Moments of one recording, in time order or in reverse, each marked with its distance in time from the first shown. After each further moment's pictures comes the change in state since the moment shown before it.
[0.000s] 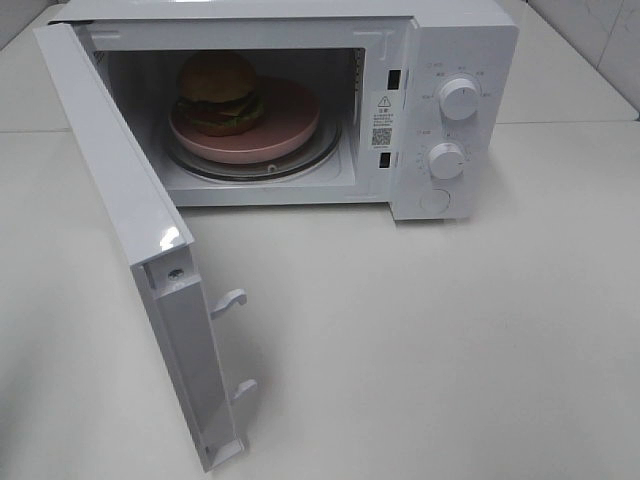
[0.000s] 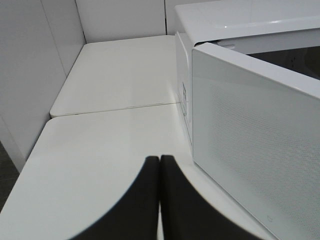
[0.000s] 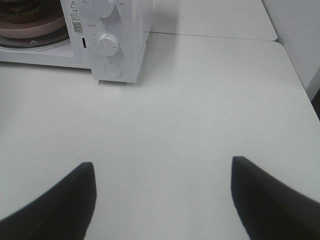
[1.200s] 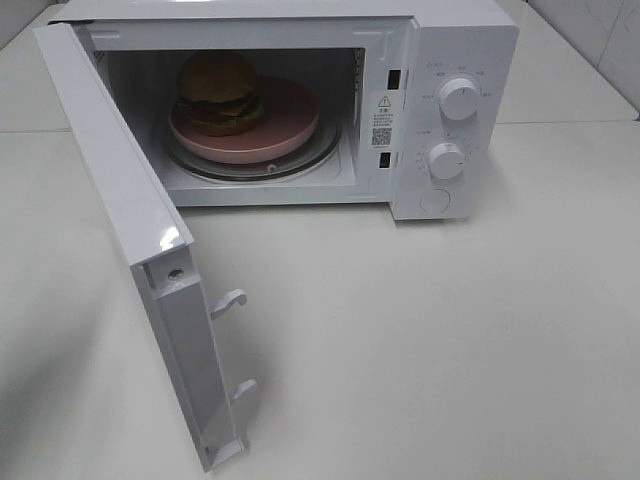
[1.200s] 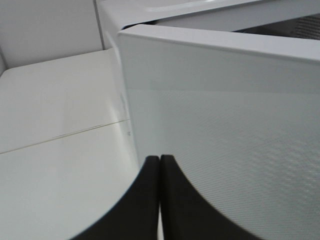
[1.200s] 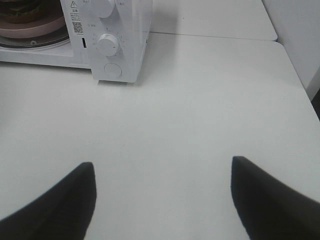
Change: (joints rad) left arm 0.000 0.790 0.230 0.593 -1.148 -0.405; right arm 0.000 0.000 0.000 0.000 0.000 0.000
